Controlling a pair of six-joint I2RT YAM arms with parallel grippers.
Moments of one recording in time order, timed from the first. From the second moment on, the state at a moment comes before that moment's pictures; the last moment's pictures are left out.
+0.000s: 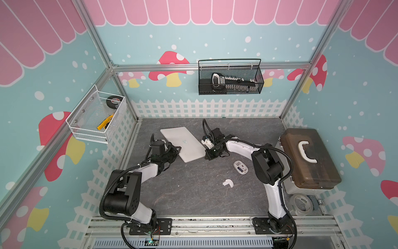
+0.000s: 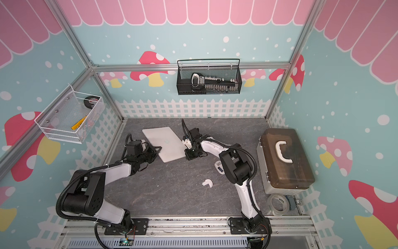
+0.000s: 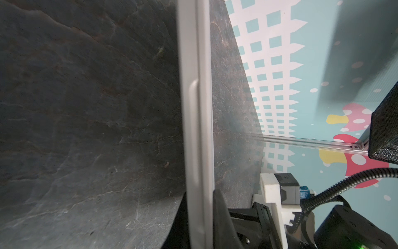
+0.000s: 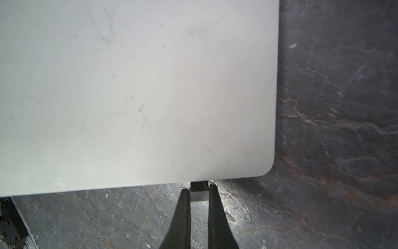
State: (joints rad) left arm -0.10 1.54 0.64 0.34 0.40 -1.08; right arm 0.60 2.14 1.60 -0.61 -0.35 0.09
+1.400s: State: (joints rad) left arm -0.10 1.54 0.65 0.34 0.40 -1.08; right arm 0.61 2.14 1.59 -0.55 -0.30 0.08
